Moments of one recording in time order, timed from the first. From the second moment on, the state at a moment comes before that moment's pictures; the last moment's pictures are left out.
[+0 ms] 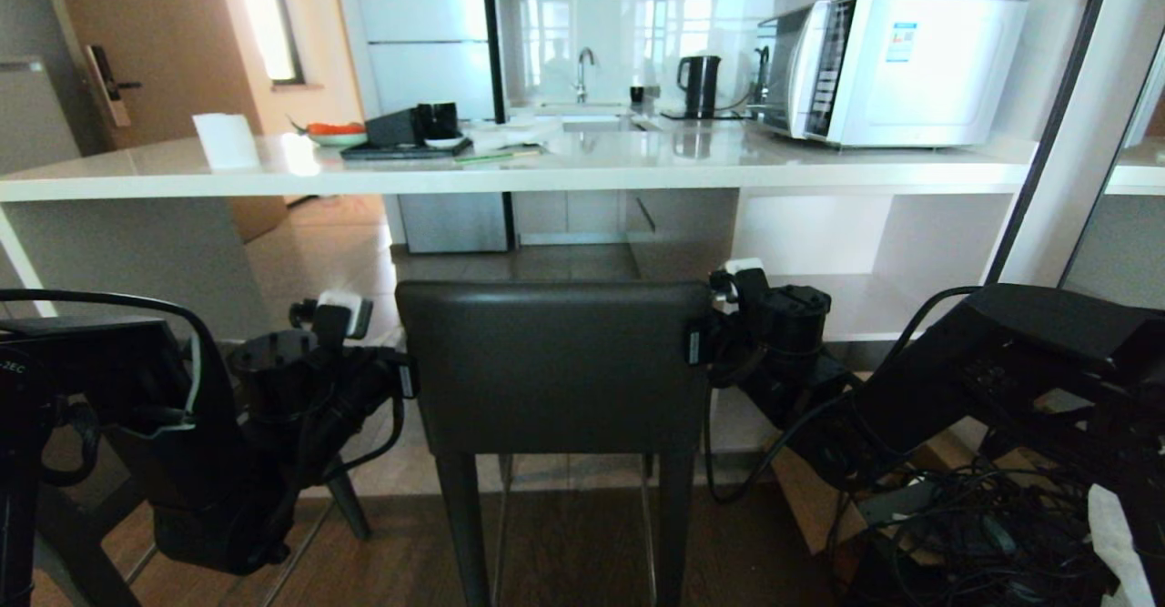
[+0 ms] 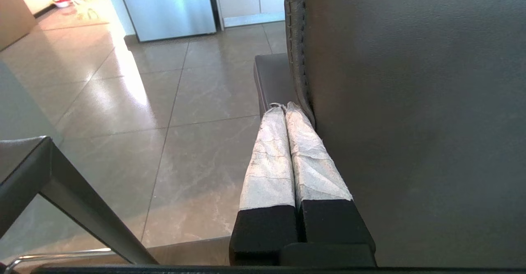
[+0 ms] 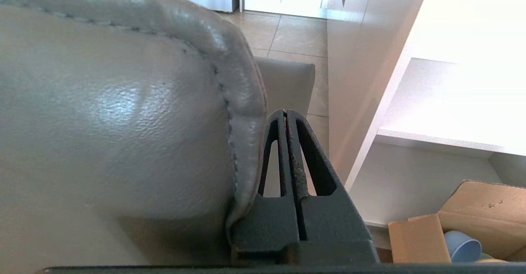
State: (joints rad) left arm -0.27 2.17 -0.57 -1.52 0.02 0.04; right arm 0.50 2.29 -1.07 -1.13 -0.19 -0.03
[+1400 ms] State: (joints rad) left arm -0.26 2.17 -0.57 -1.52 0.02 0.04; right arm 0.50 2.29 -1.07 -1.13 -0.20 -0.03
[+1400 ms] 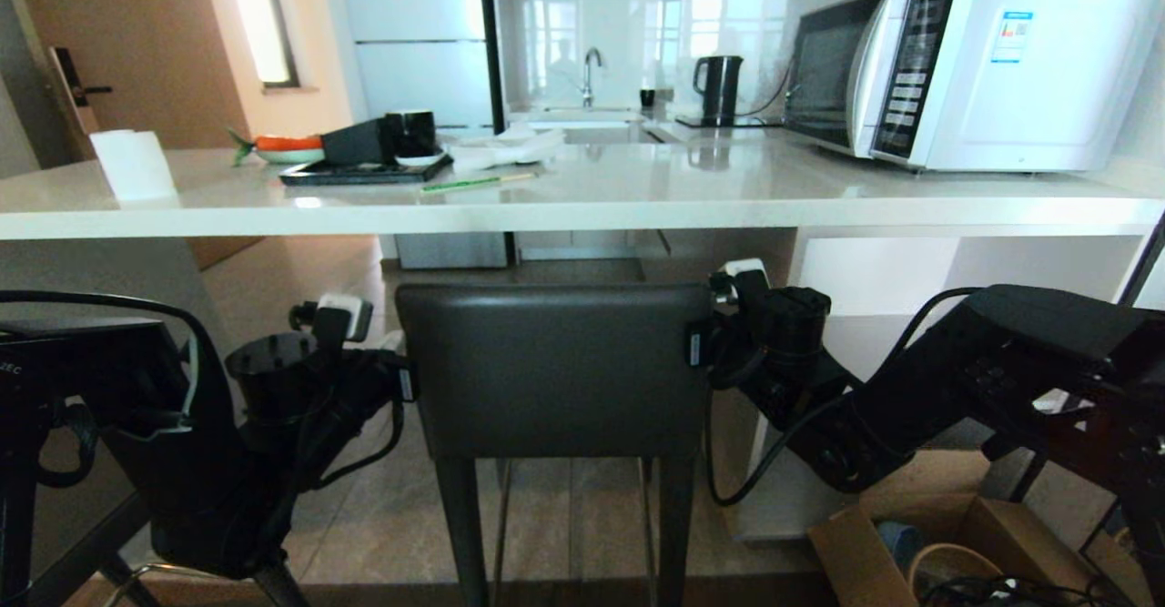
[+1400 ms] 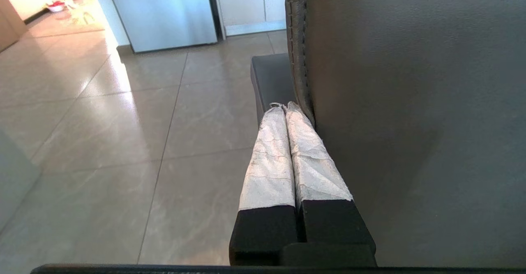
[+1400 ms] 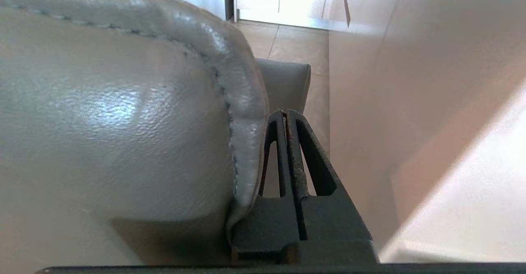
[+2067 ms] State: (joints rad) left arm -0.27 2.17 -0.56 -1.52 0.02 0.04; right arm 0.50 2.29 -1.05 -1.15 -0.21 -0.03
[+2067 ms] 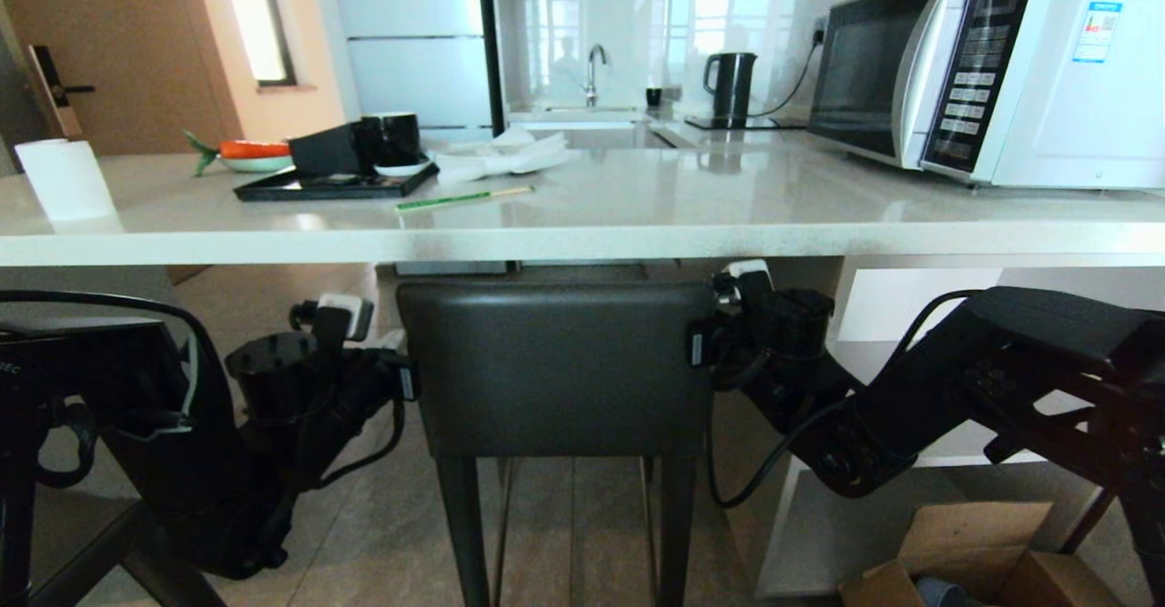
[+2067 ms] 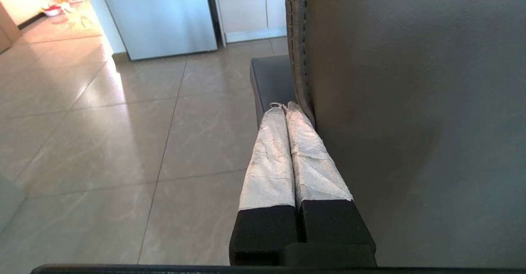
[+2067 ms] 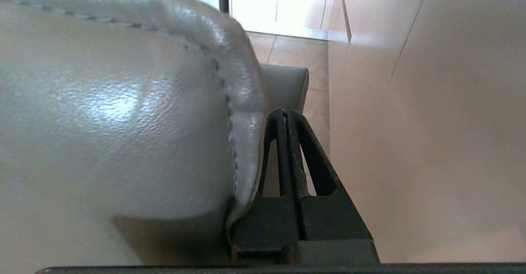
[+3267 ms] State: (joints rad) left arm -0.28 2.28 -0.65 -1.52 0.05 0.05; right arm 0.44 2.29 -1.03 -1.15 -0.22 -0.03
